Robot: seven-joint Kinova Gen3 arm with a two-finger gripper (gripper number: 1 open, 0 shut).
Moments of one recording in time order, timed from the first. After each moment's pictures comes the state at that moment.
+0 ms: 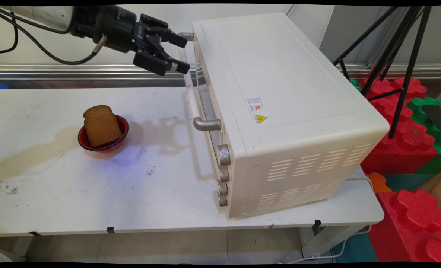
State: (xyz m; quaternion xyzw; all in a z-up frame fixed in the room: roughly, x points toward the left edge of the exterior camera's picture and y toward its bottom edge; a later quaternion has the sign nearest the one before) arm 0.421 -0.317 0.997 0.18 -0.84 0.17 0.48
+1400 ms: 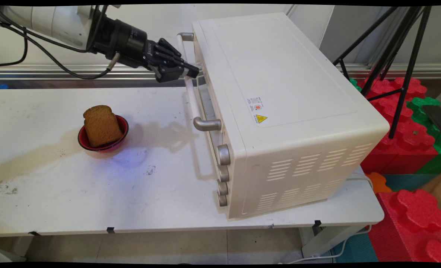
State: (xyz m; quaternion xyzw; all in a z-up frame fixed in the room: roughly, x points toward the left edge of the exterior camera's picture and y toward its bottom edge) arm 0.408 -0.322 0.969 0.19 -0.85 0.16 0.46
